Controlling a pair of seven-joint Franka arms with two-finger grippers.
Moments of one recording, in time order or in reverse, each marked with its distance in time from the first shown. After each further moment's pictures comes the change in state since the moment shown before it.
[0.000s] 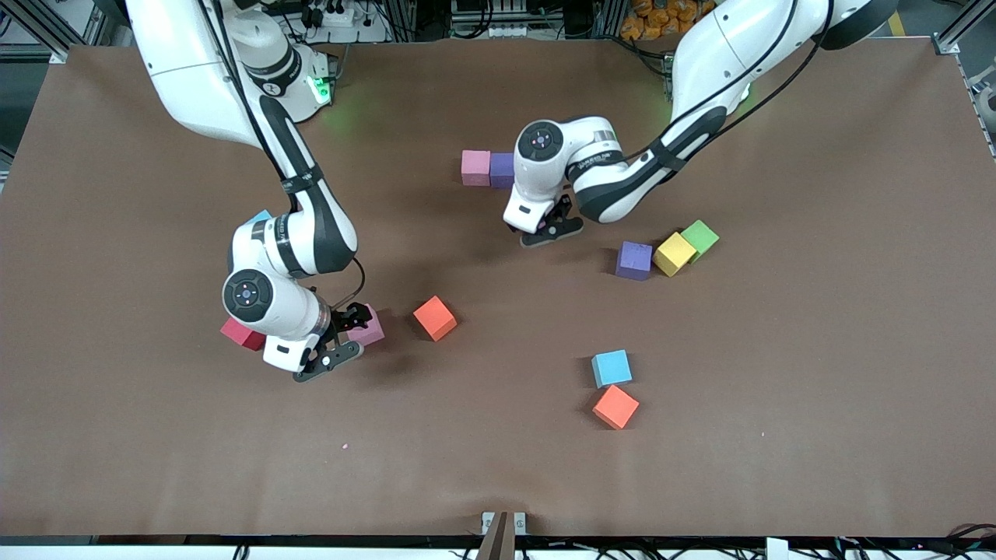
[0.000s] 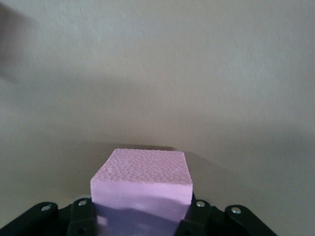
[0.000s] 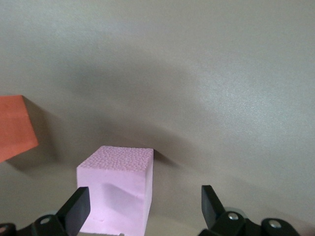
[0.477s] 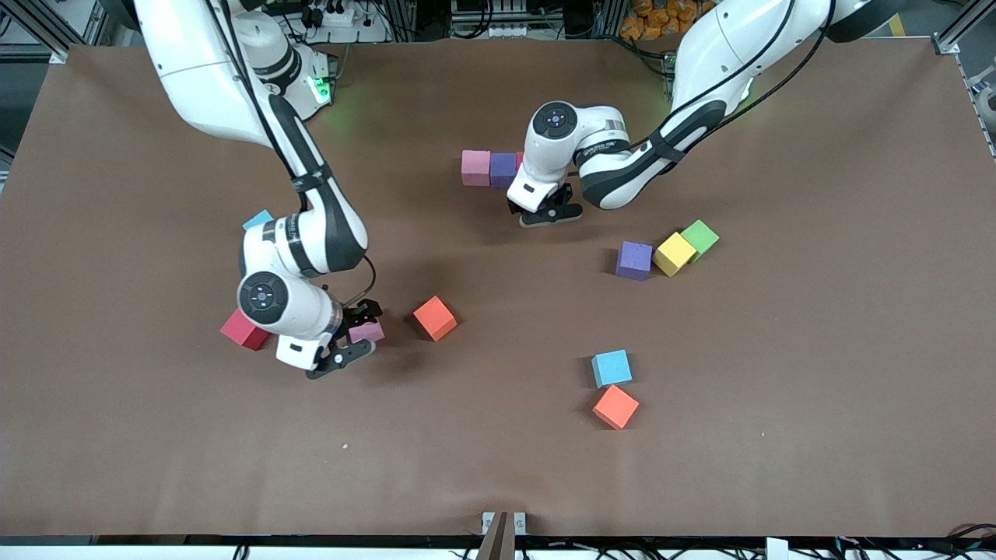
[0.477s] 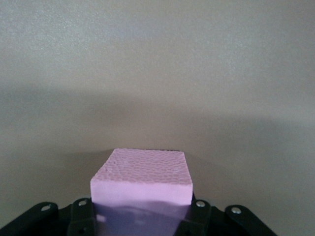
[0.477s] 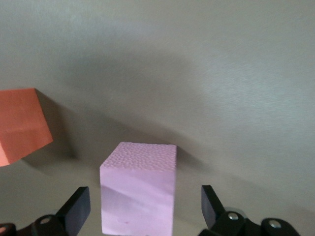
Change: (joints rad) left arm 0.048 -0.024 -0.024 -0.143 0.080 0.158 0.016; right arm 0.034 0.033 0.007 0.009 0.000 -0.023 0.031
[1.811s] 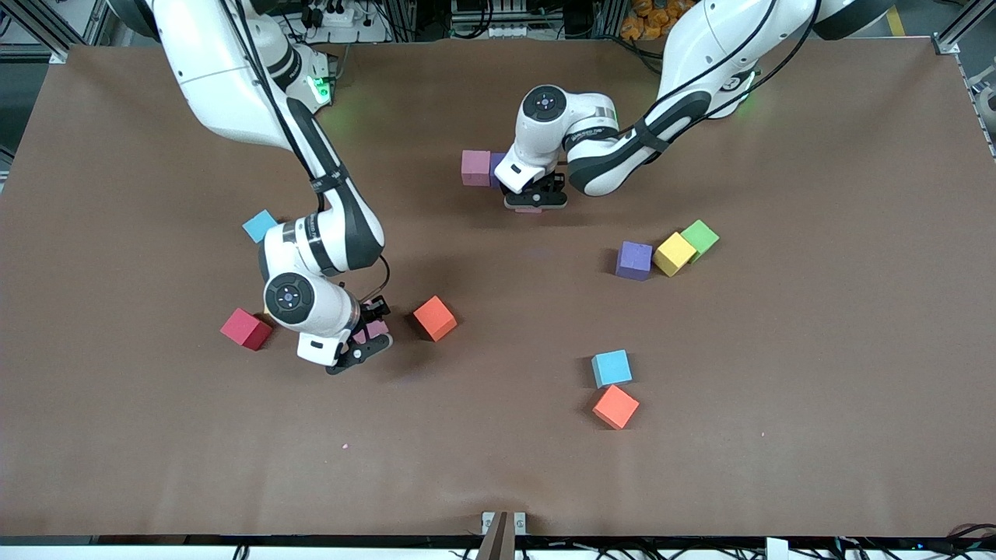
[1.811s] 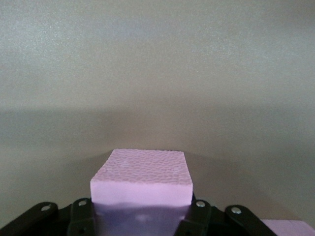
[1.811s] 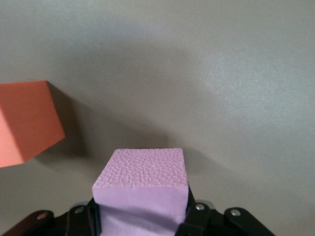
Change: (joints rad) left arm -0.044 -0.001 -0.013 -0.018 0.007 0.000 0.093; right arm 0.025 -0.006 -0.004 0.015 -0.006 -0.043 0.029
